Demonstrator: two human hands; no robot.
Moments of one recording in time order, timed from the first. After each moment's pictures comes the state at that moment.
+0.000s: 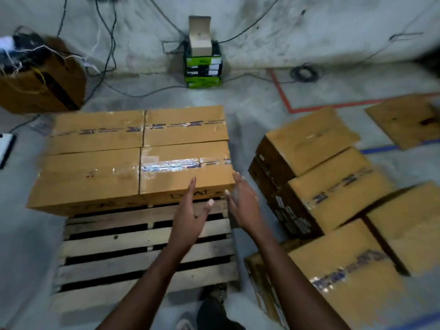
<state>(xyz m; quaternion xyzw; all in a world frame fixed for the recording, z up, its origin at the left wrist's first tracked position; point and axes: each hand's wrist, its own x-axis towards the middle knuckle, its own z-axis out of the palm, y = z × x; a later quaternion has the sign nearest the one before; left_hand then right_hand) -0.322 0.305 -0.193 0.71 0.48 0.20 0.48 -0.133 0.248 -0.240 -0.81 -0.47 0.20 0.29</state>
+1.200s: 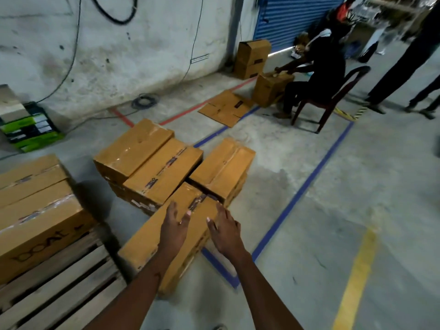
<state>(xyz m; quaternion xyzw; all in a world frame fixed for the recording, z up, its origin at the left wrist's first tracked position) -0.058 -0.249 -0.091 0.76 0.32 0.08 0.57 0.007 -0.416 -0.077 -0.92 -0.20 0.15 0.30</state>
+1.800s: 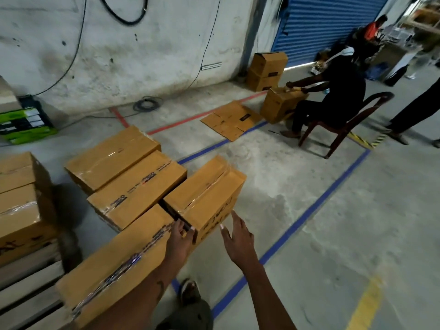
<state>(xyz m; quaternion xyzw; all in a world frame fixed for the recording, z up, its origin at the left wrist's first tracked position) 0.183 -0.359 -0.137 0.66 0.41 0.05 0.63 0.276 -0.533 -0.091 -0.92 -0.20 0.16 0.31</state>
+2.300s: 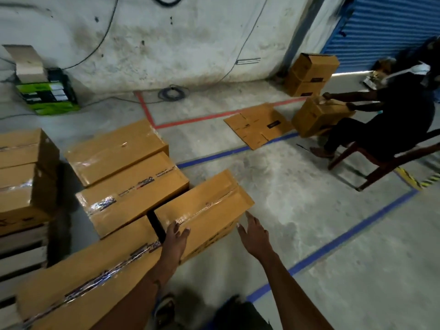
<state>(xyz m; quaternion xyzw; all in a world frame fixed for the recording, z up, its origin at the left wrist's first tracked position) 0.375 -0.329 -0.151 0.51 0.53 0.09 0.67 0.575 -0.502 -0.132 -0.91 -0.27 0.25 0.17</state>
